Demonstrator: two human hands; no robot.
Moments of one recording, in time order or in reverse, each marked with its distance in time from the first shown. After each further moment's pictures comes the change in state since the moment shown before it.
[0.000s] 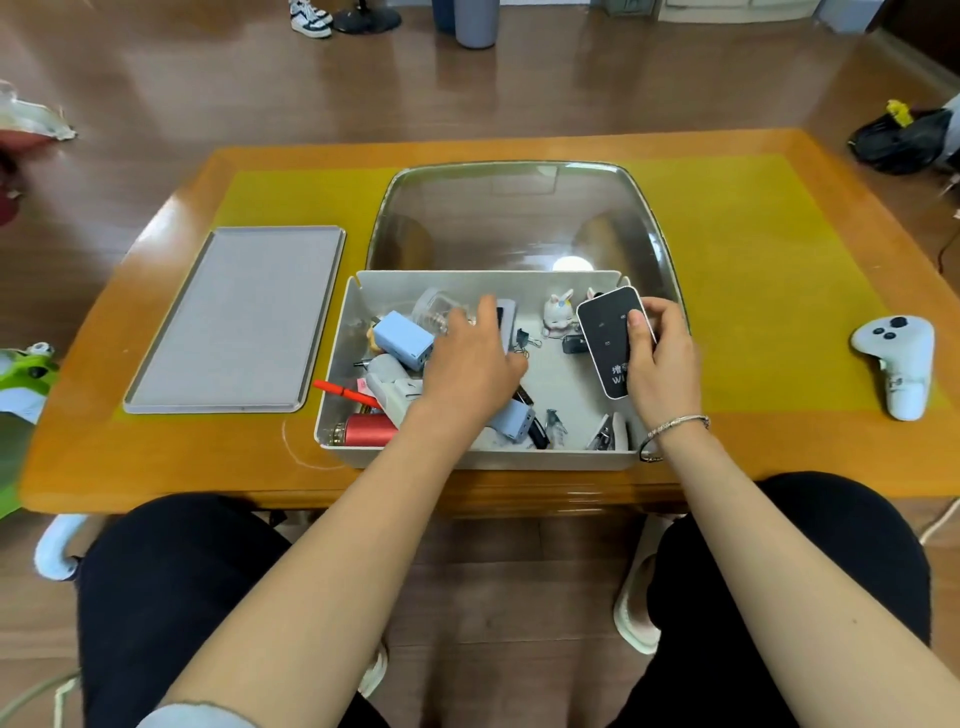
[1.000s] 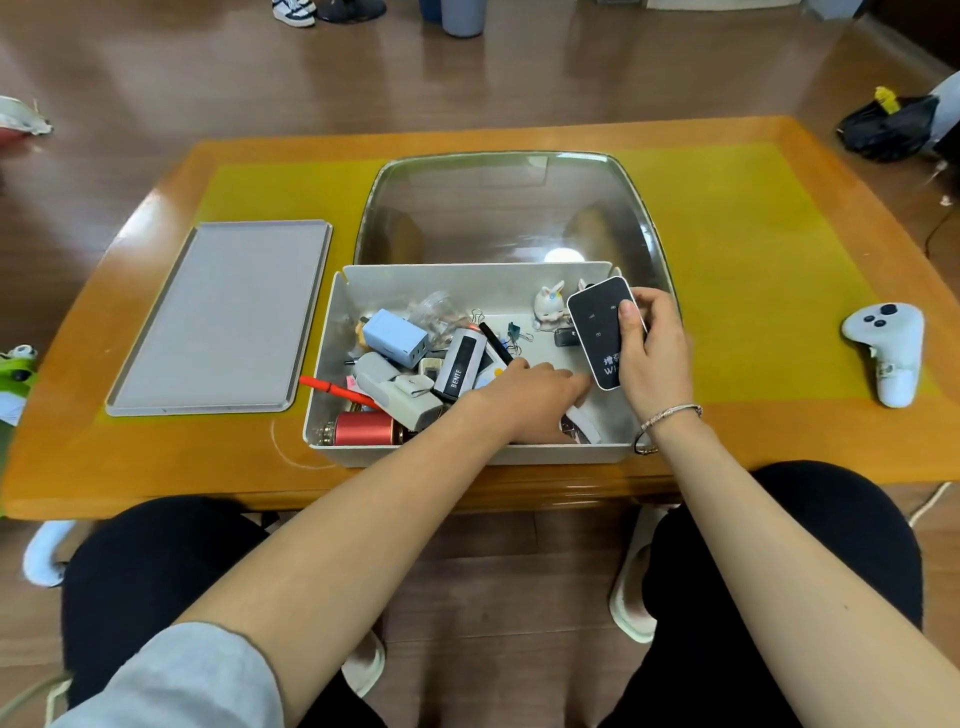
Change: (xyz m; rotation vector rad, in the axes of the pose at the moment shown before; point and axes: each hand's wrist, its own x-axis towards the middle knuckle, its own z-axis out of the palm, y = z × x) left_hand 0.014 0.018 0.055 0.343 -0.395 0.688; right_hand 0.002 0.004 0.002 -0.006 0.008 -0.012
